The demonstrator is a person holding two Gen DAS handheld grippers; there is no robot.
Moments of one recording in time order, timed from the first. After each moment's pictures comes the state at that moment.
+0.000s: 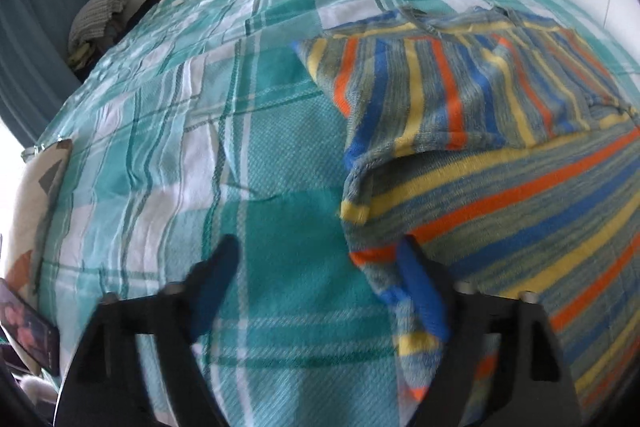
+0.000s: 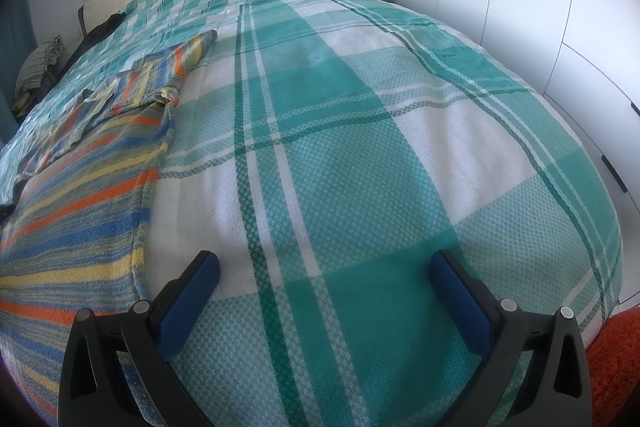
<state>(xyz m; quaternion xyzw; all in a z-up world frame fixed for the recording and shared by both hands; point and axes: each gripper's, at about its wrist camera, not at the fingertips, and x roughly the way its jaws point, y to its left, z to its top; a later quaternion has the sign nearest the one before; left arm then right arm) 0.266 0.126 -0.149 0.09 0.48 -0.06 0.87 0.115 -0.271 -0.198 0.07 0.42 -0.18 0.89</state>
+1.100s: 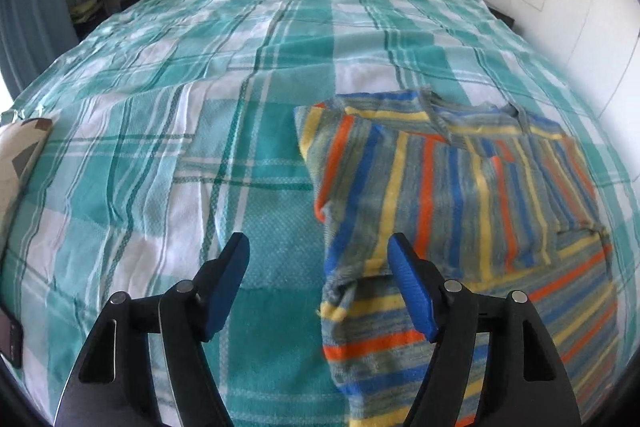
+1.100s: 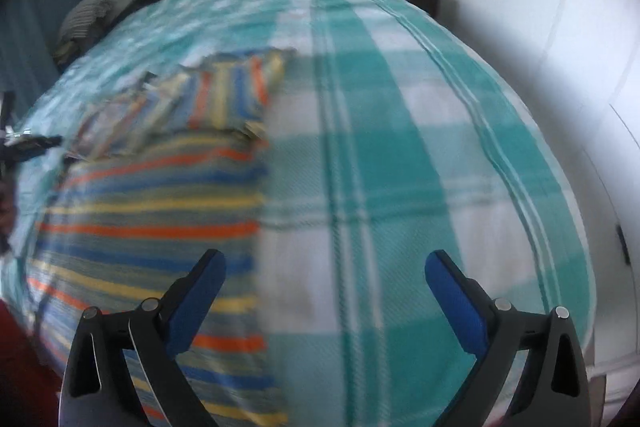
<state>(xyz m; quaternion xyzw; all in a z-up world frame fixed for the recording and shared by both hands) 0.328 0.127 -0.123 -0.03 0.47 -0.06 0.88 0.168 -0.226 -0.112 0.02 0.45 -0.05 0.89</state>
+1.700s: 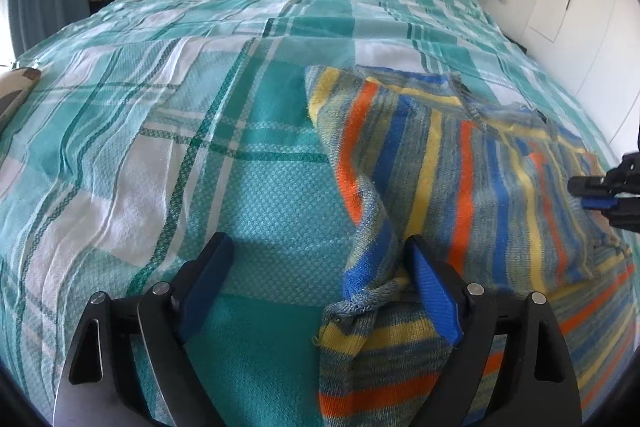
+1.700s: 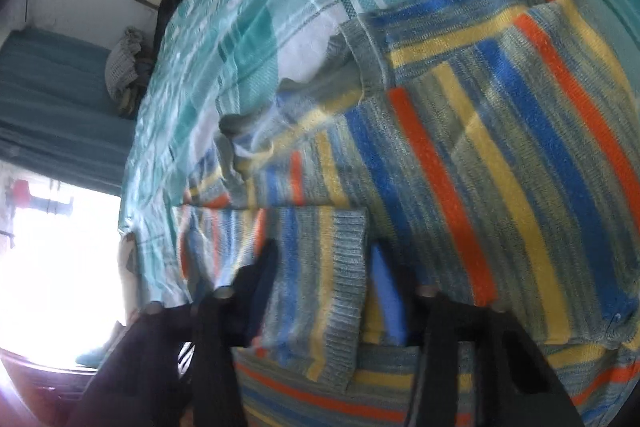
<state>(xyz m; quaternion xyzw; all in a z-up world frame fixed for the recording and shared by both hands) 0.334 0.133 -0.181 -0.09 0.44 -0.04 0.89 0.424 -0.132 -0.202 0.28 0.57 0.08 0.77</state>
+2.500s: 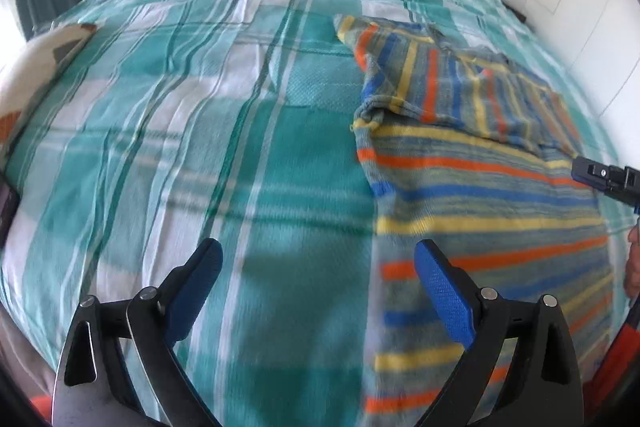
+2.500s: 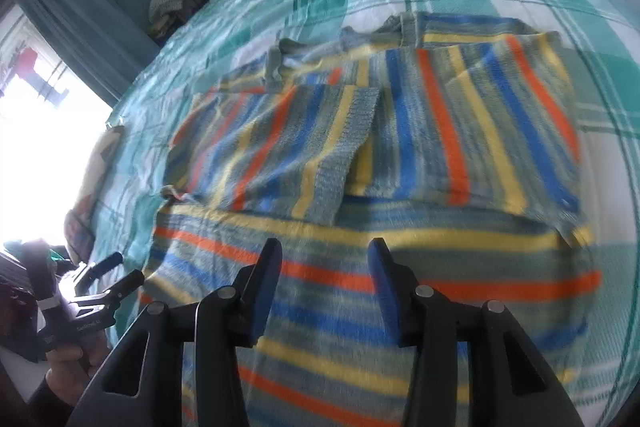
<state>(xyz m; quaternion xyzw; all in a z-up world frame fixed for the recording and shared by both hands) 0.204 0.165 -0.139 -0.10 0.51 -0.04 0.85 0.311 -0.130 -0.171 0.12 0.52 0.16 0.83</state>
